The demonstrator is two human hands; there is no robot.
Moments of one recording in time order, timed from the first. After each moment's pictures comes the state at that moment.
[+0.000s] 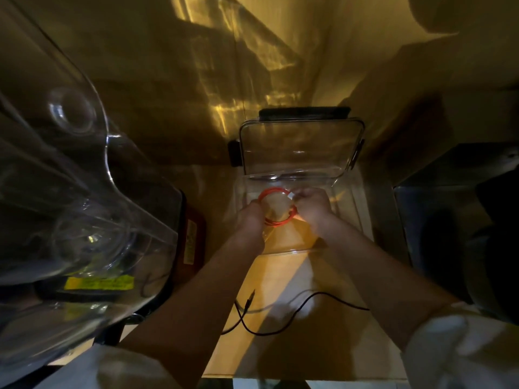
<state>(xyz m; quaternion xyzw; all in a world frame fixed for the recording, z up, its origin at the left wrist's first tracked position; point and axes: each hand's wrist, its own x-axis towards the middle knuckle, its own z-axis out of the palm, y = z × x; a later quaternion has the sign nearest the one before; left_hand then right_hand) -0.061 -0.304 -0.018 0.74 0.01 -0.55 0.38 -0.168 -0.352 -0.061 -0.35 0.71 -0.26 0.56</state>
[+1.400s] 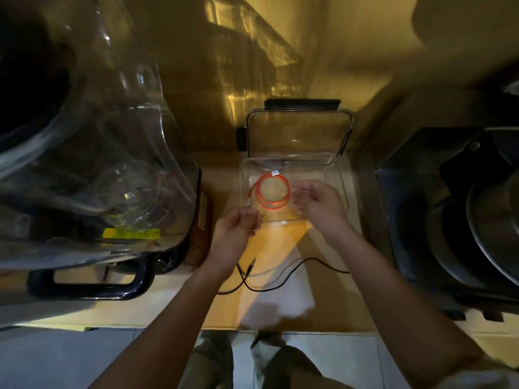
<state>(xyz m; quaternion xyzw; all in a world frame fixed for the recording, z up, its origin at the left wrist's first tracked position) -0.024 -0.181 0.019 0.66 -0.29 -0.54 0.43 -0.190 -0.256 0.029 -0.46 0.60 -0.33 0.57</state>
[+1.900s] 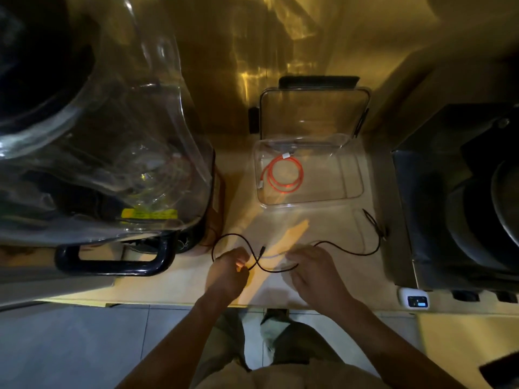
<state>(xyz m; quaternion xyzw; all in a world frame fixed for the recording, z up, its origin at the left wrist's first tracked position) 0.017 -0.081 -0.063 0.77 -0.48 -0.41 0.08 -0.201 -0.114 -0.042 -0.79 0.52 -0.06 0.33</state>
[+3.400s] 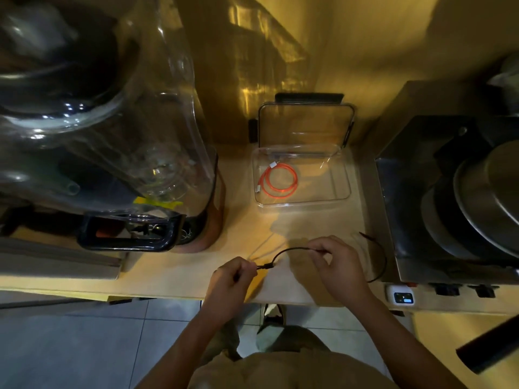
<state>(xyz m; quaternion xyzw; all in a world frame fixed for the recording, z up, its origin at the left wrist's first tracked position) -0.007 -0.034 -0.004 0.69 -0.48 -0.44 0.32 -0.236 -0.108 0.018 -0.68 0.58 -0.26 0.37</state>
